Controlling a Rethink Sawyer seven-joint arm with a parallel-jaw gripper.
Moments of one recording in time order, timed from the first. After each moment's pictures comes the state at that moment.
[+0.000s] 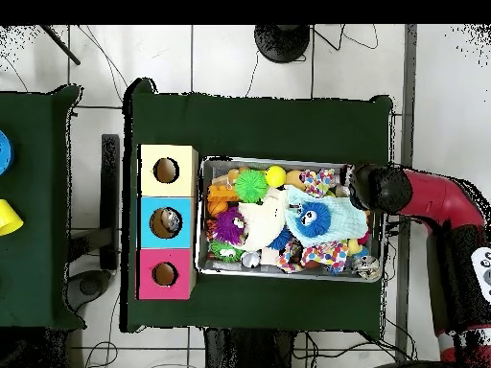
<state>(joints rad) -0.82 -0.41 0.43 1.26 -0.64 0.65 1.60</state>
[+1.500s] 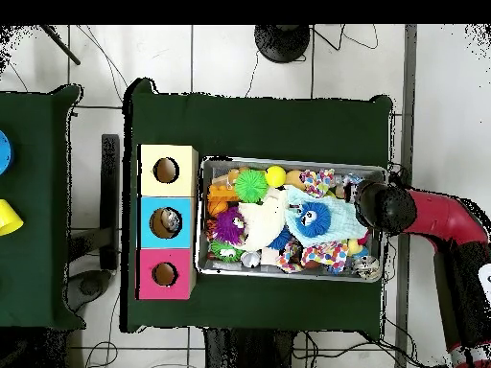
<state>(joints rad) -0.90 -0.42 0.45 1.34 -0.71 0.62 1.60</state>
